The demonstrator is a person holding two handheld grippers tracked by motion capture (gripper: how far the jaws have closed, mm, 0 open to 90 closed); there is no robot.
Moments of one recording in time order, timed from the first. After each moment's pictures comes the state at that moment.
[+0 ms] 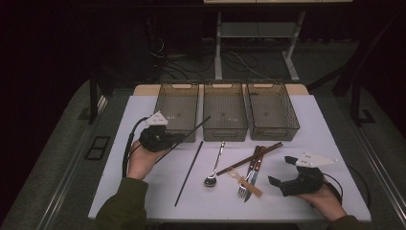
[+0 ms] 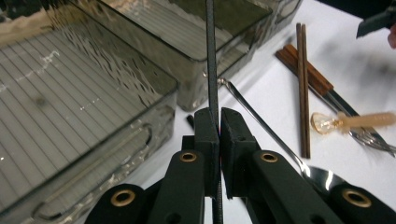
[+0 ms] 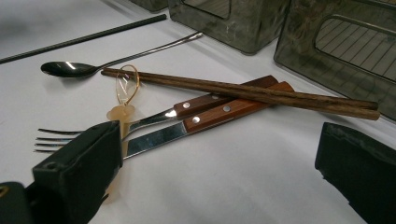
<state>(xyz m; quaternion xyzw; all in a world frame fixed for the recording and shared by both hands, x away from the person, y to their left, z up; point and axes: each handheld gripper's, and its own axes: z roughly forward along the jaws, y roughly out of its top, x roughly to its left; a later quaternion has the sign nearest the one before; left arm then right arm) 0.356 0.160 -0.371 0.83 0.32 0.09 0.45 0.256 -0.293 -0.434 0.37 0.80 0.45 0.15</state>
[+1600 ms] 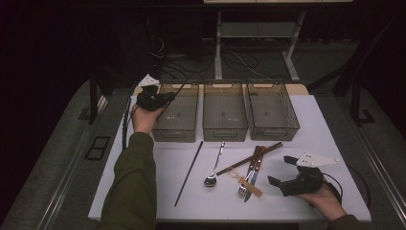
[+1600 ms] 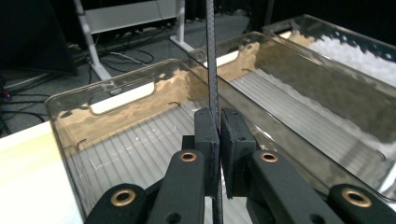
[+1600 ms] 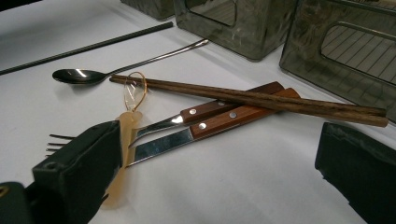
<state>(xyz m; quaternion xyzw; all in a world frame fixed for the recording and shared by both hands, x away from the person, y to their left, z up) 0.474 0.187 -0.359 0.76 0.39 0.19 0.48 0.256 -0.294 -0.433 0.36 0.79 0.47 0.14</state>
